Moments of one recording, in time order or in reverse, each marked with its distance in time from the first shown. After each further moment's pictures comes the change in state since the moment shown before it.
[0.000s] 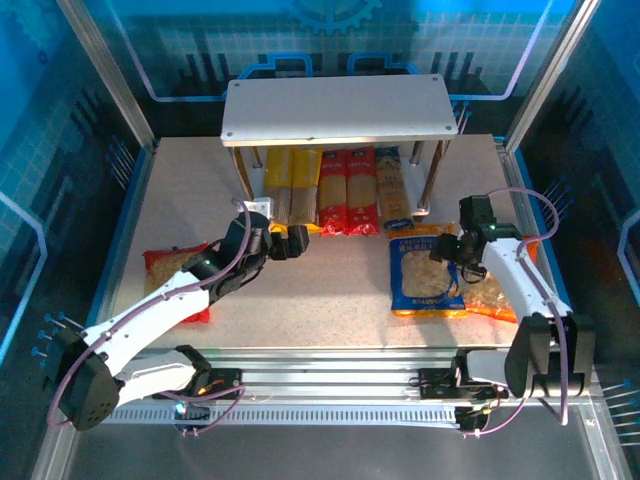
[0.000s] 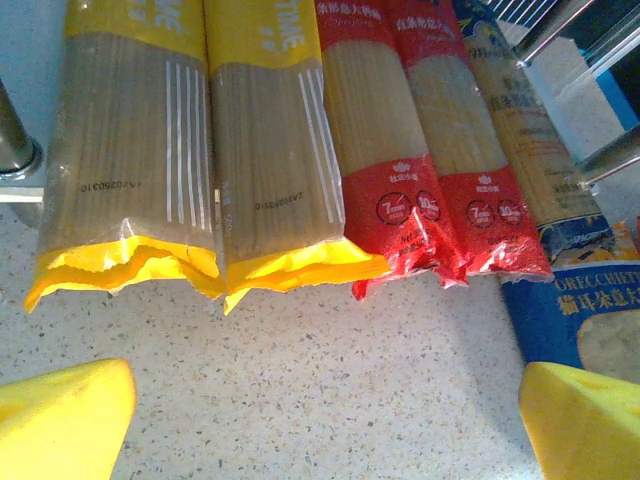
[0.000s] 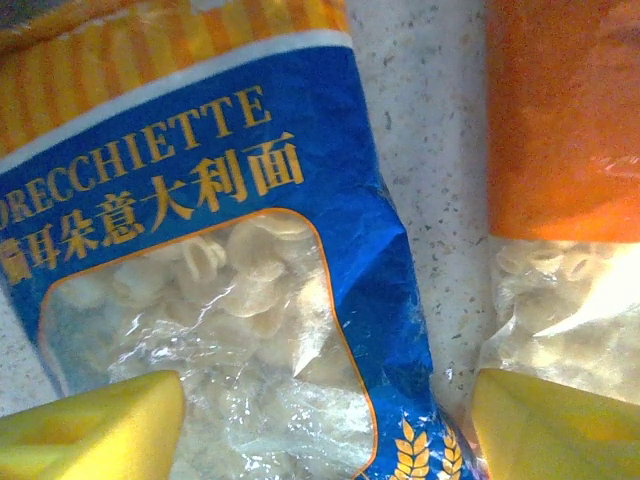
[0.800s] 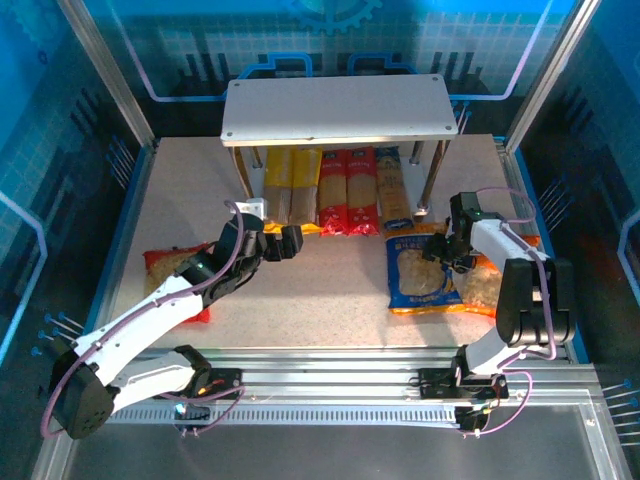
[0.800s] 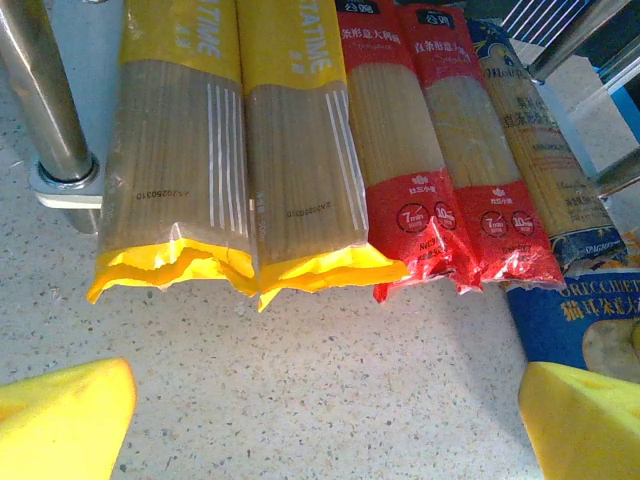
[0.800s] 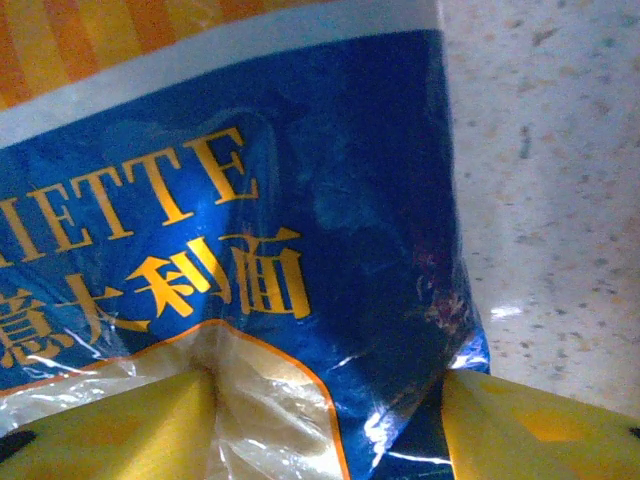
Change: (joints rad) left arm 0.000 -0.048 0.000 -0.056 -0.049 0.008; right arm -0.014 0.267 0.037 0.113 -0.146 -0.063
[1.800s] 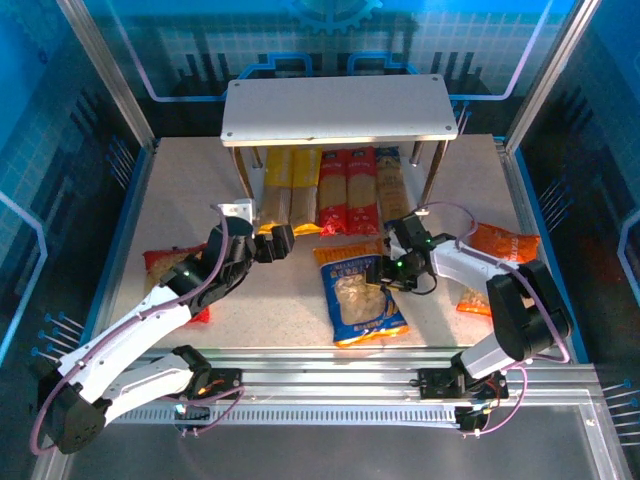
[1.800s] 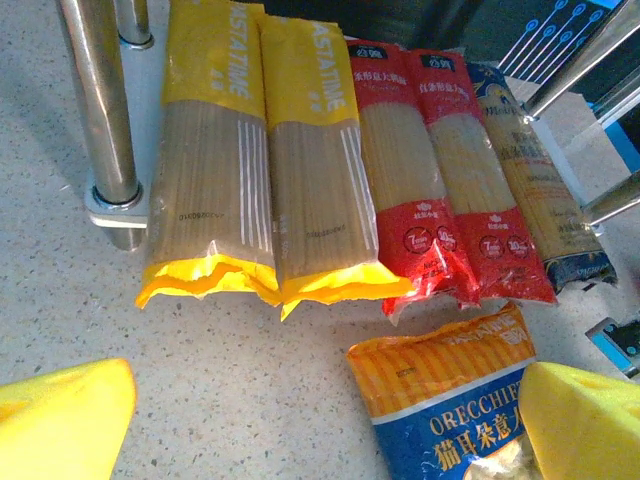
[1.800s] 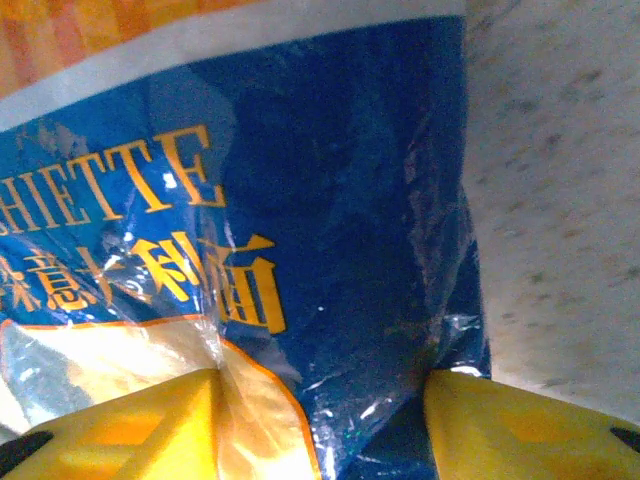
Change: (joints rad) left arm 0.000 -0.100 -0.002 -0.058 -0.045 0.004; right arm 0.417 -0.053 -0.164 0.213 -0.286 0.224
